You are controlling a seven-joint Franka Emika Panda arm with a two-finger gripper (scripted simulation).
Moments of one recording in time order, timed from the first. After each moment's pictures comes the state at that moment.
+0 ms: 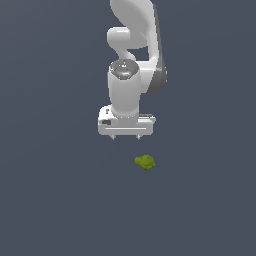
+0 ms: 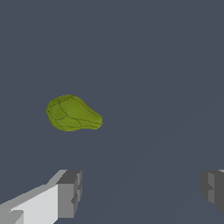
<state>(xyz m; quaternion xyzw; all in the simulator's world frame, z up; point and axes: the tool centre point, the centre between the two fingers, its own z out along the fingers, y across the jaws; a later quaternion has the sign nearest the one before) 0.004 -0.008 0.169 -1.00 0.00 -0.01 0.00</state>
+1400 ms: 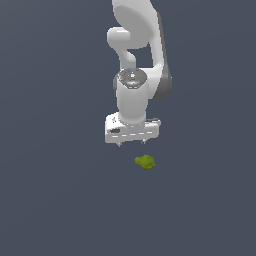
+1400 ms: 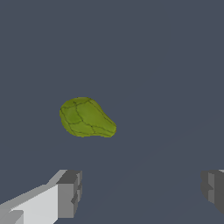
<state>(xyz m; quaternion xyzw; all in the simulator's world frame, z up) 0.020 0.015 0.153 -1.00 -0.07 -0.01 0.00</state>
